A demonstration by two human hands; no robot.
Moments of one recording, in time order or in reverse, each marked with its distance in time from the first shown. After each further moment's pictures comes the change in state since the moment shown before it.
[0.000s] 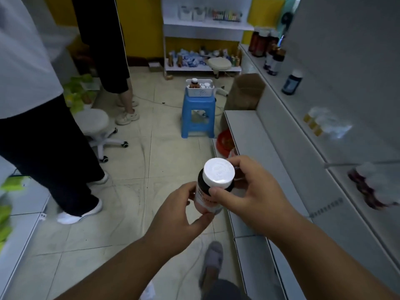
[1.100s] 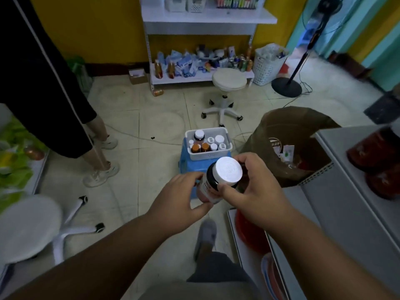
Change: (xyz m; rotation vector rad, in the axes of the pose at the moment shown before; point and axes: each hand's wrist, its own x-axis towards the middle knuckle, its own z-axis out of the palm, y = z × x) left_hand 0.856 -0.222 -0.133 0.245 -0.170 0.076; right_hand 0.842 0.198 -0.014 -0.027 0.075 0.116
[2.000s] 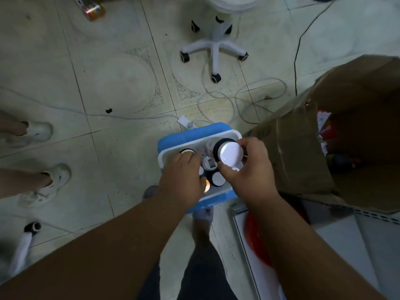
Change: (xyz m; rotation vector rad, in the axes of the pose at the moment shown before) left_hand 0.424 -0.272 0.160 0.201 -0.313 -0.150; right_hand 0.401 0.316 0.138 -0.111 0.168 0.448
